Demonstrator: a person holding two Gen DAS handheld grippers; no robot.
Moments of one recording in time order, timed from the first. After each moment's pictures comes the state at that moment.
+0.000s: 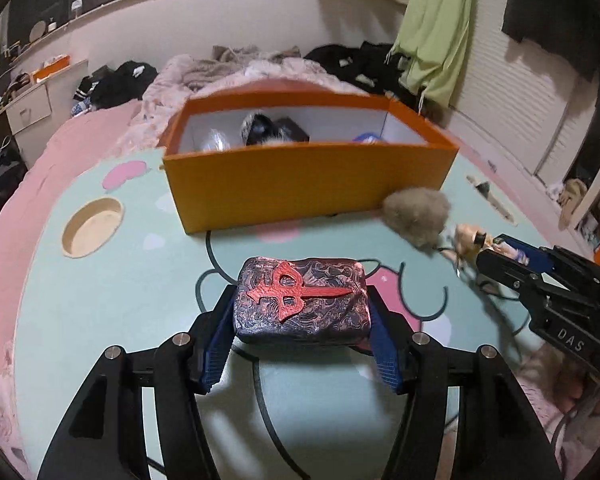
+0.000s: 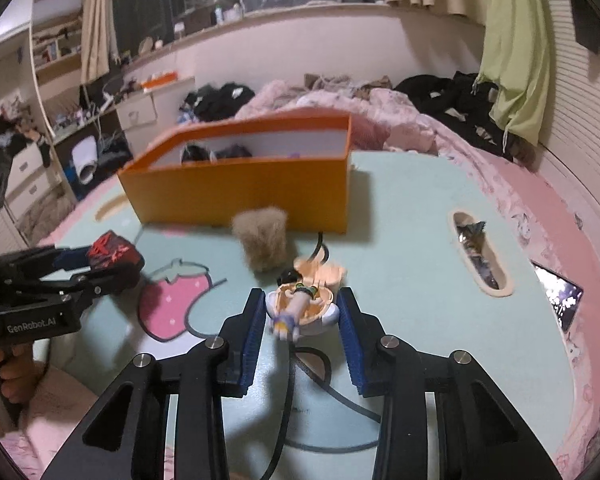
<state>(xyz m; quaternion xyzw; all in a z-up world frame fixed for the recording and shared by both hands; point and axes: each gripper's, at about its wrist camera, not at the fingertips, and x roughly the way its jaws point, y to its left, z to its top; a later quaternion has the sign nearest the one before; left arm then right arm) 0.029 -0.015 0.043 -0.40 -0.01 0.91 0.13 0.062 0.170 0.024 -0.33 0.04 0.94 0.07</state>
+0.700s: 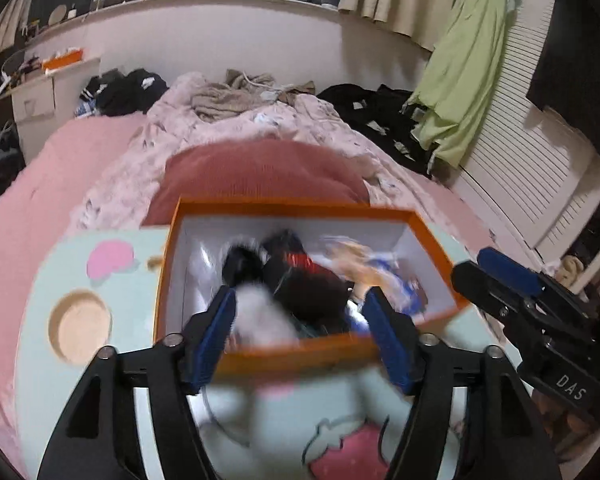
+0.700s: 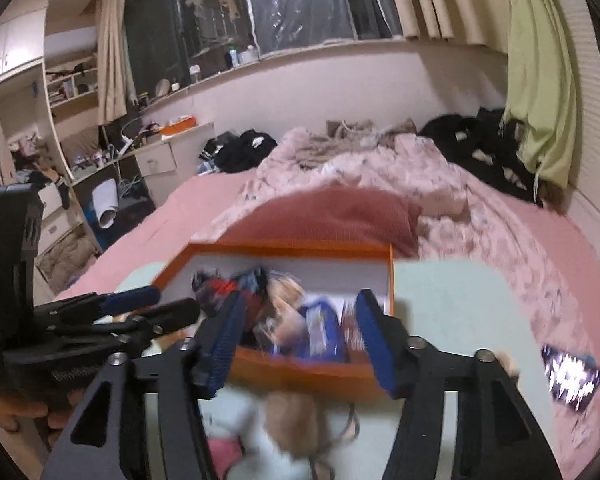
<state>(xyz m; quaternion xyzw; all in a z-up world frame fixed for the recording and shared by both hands) -0.060 -0.020 0.088 -0.37 -0.08 0.92 0.11 -0.027 0.172 0.085 -0.27 0.05 0.96 0.03</state>
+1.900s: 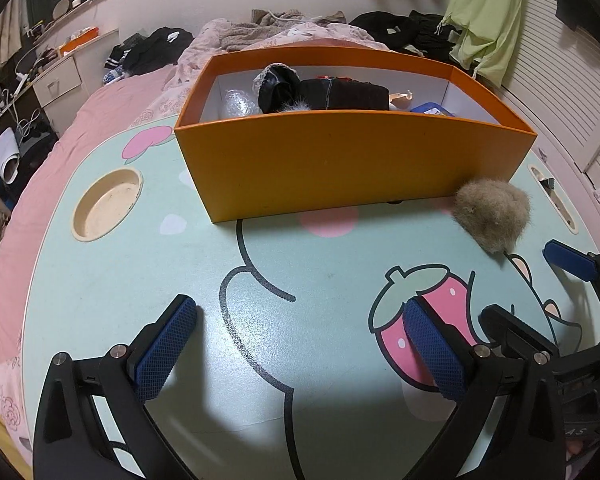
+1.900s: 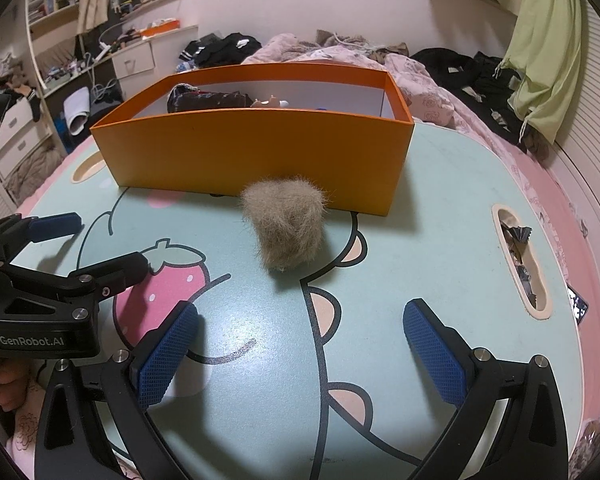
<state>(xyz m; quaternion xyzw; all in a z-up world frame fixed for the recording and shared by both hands) -0.026 -0.005 -0.003 -0.46 0.00 0.89 0.03 0.010 0.165 -0.014 -0.42 -0.01 0.90 0.07</state>
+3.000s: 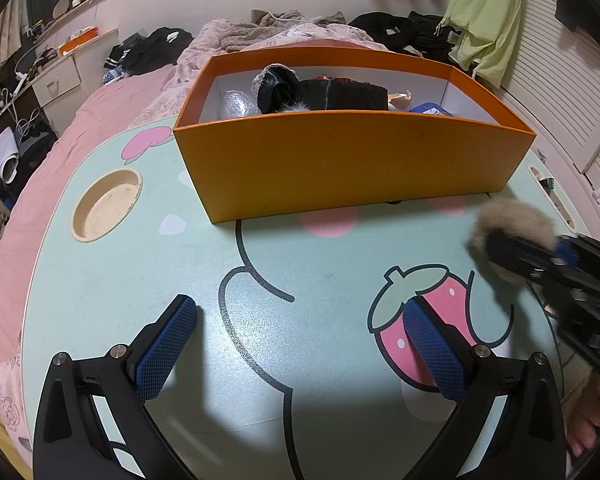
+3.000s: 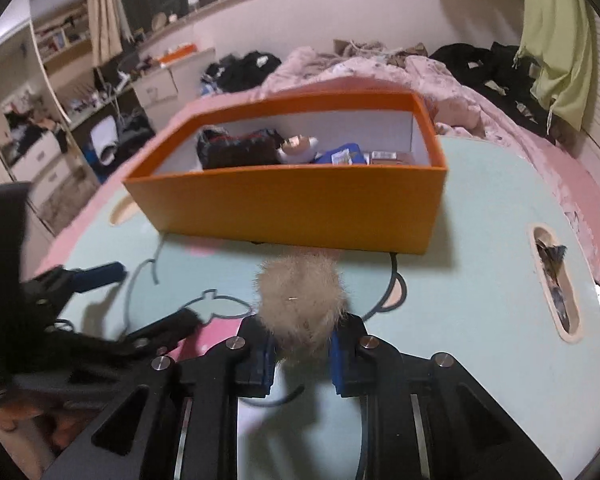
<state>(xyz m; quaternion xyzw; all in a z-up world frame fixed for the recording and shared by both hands) -0.030 -0.004 -0.011 -0.46 0.00 0.89 0.03 -0.006 0.161 0.037 -0.39 0.06 0.92 0.01</state>
